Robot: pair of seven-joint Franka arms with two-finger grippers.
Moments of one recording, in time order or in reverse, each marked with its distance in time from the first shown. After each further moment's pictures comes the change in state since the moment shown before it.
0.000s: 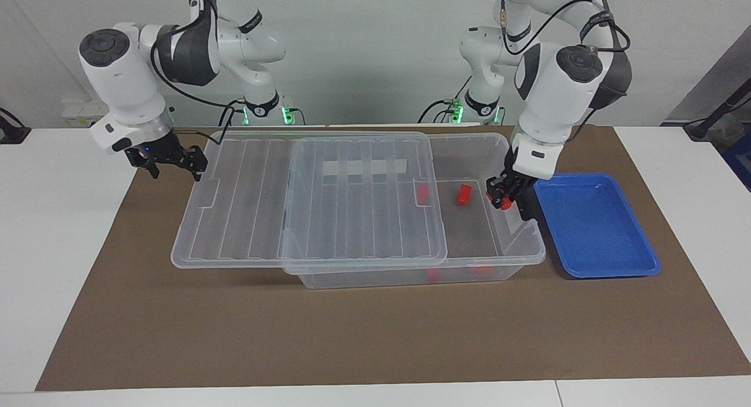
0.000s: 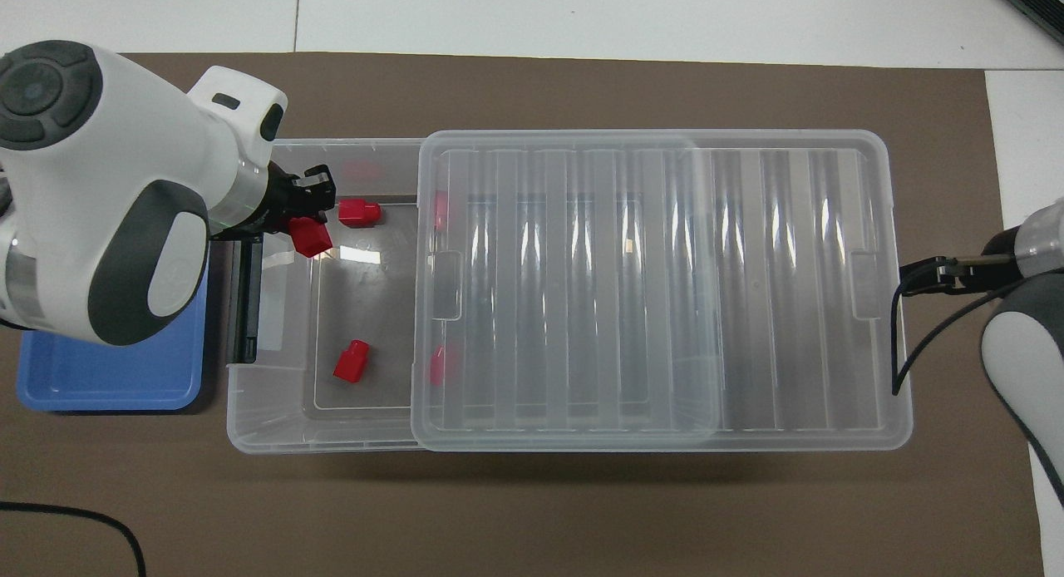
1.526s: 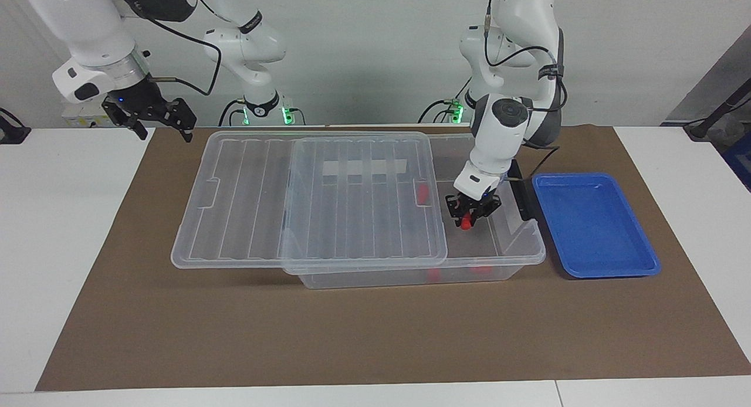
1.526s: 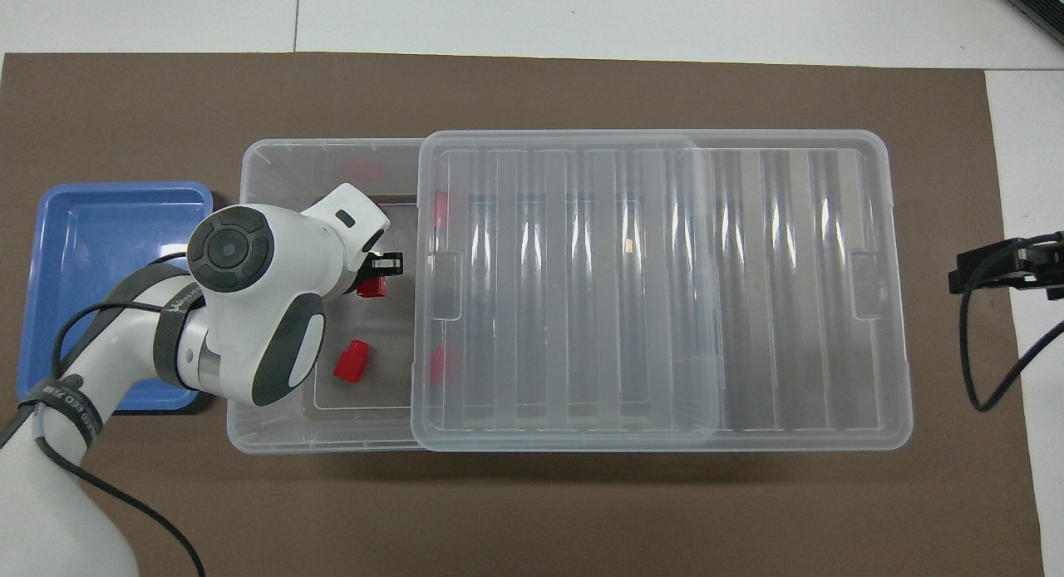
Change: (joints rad) left arm -0.072 0.028 0.010 -0.396 0.000 0.492 0.296; right arm -0.001 0.025 0.000 0.245 0.091 -0.266 0.011
